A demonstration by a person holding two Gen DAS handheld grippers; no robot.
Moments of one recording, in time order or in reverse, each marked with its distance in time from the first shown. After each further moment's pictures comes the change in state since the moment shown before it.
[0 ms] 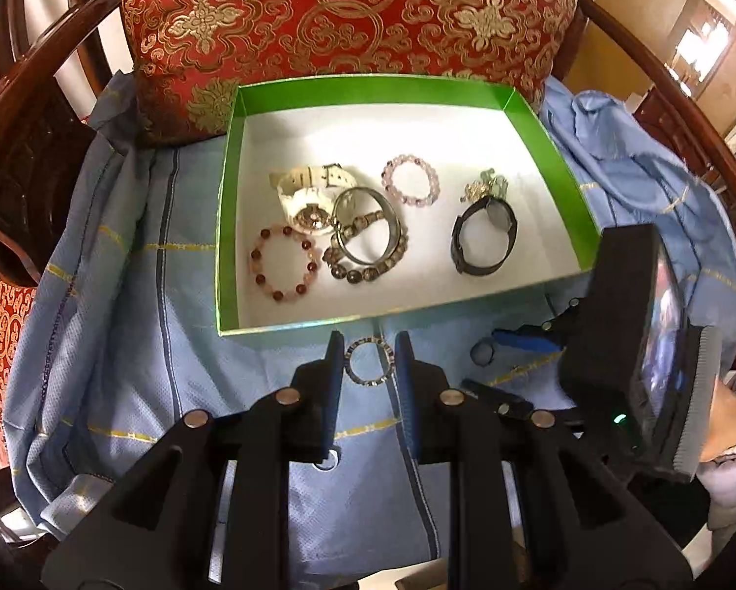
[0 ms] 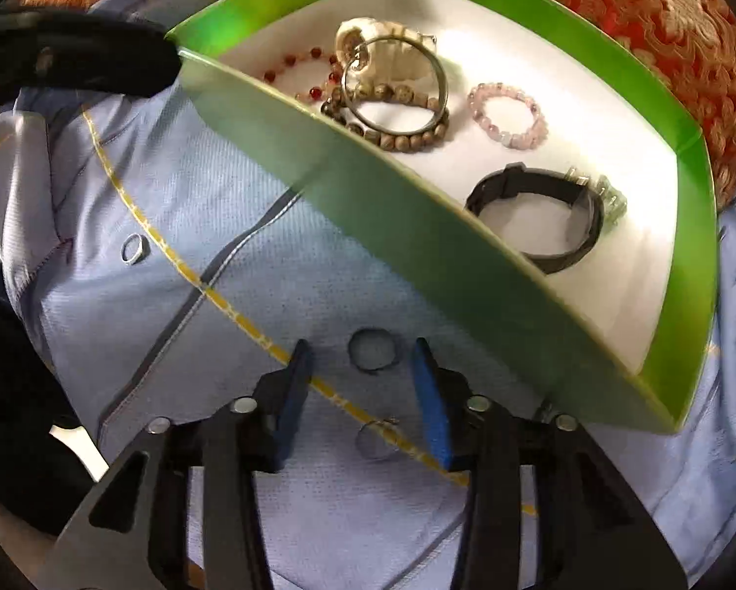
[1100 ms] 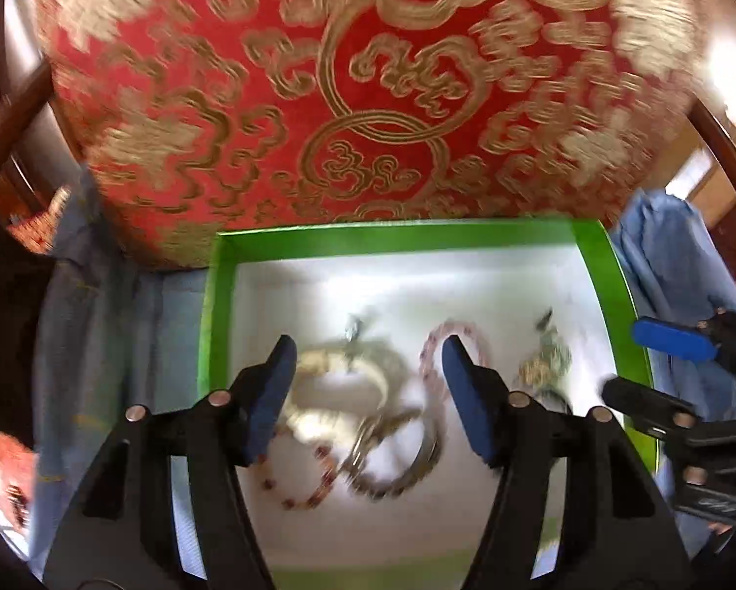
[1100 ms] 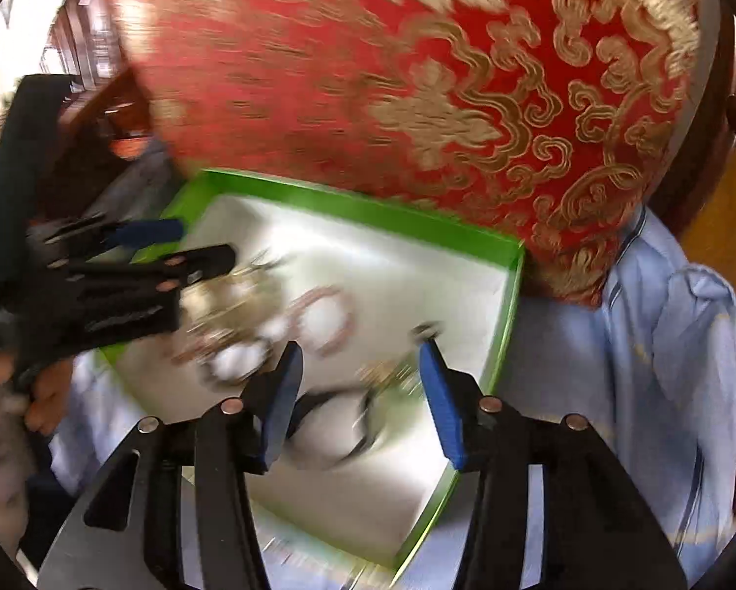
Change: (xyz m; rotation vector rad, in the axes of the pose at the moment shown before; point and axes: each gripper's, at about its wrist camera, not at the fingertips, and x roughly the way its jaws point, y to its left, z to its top) left arm 0.042 0.011 0.111 -0.031 -0.114 0.083; right arm -0.083 -0.120 0.061 0.286 -0.241 0.044
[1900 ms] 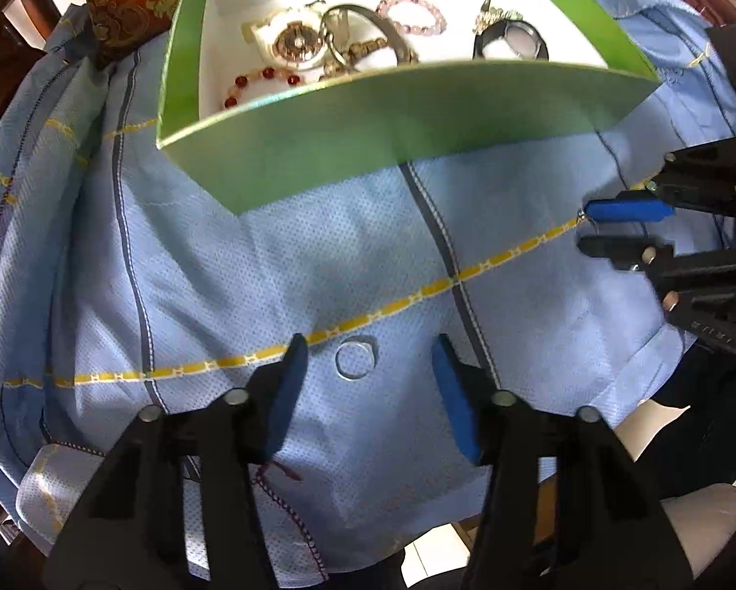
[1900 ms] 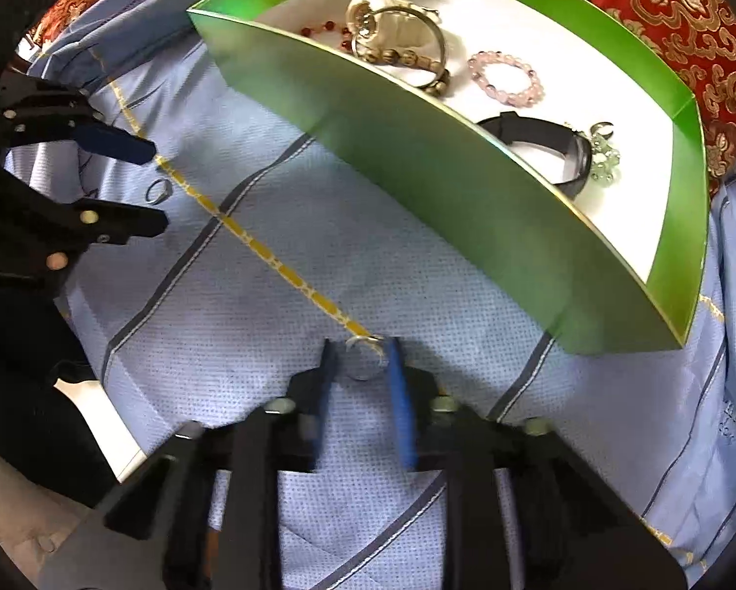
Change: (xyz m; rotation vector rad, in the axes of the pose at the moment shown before) left arm -0.004 0.009 -0.179 0.187 0.343 -0.058; right arm 0.051 0.085 -0.136 -0.312 0.296 -0.009
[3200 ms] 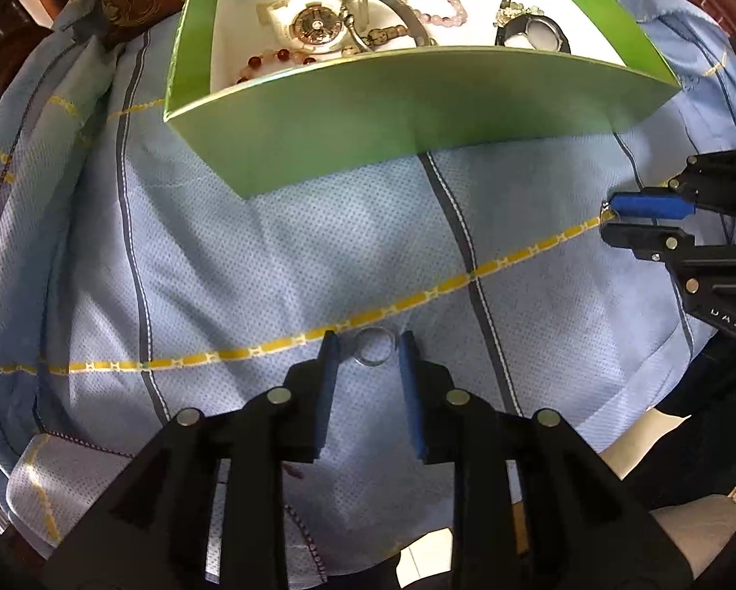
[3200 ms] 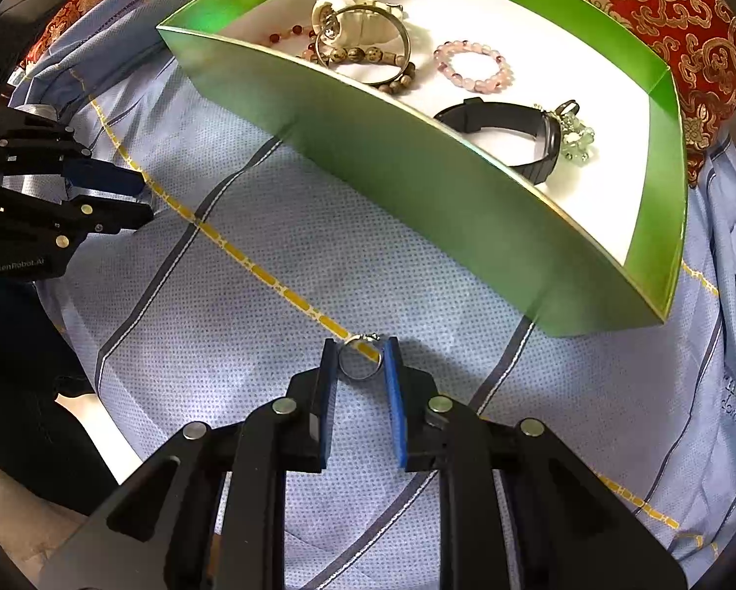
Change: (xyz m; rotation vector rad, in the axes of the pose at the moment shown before) left arm 0.006 -0.007 -0.011 -0.033 0.009 0.009; right arm 0.003 -0.021 0.002 0.060 -0.004 -0.018
